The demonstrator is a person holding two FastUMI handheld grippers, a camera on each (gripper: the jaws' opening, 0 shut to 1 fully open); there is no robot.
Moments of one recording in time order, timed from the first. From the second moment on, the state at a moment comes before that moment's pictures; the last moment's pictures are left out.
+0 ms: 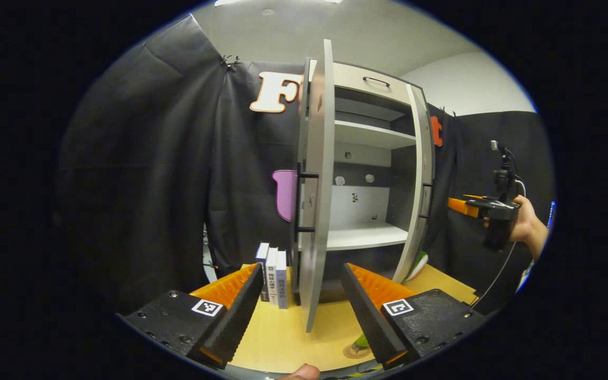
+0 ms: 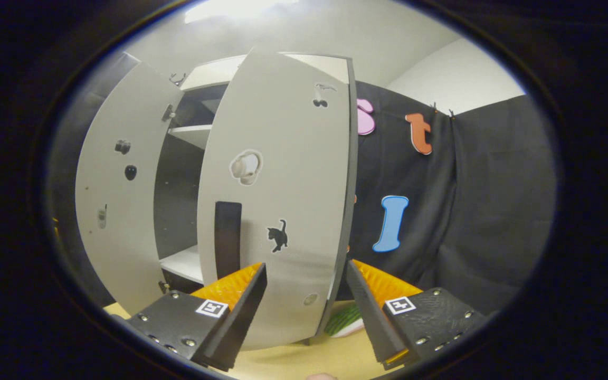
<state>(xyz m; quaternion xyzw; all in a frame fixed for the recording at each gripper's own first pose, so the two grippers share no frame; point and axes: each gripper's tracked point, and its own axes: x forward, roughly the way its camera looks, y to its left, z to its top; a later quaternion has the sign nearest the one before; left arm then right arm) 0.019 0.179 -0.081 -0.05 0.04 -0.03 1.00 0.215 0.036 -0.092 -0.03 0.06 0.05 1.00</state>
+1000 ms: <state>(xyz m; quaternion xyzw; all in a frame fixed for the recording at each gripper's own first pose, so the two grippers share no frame) 0.111 0.278 -0.073 -0.07 0.04 0.02 1.00 0.079 -0.022 -0.054 -0.02 0.01 0.04 1.00</state>
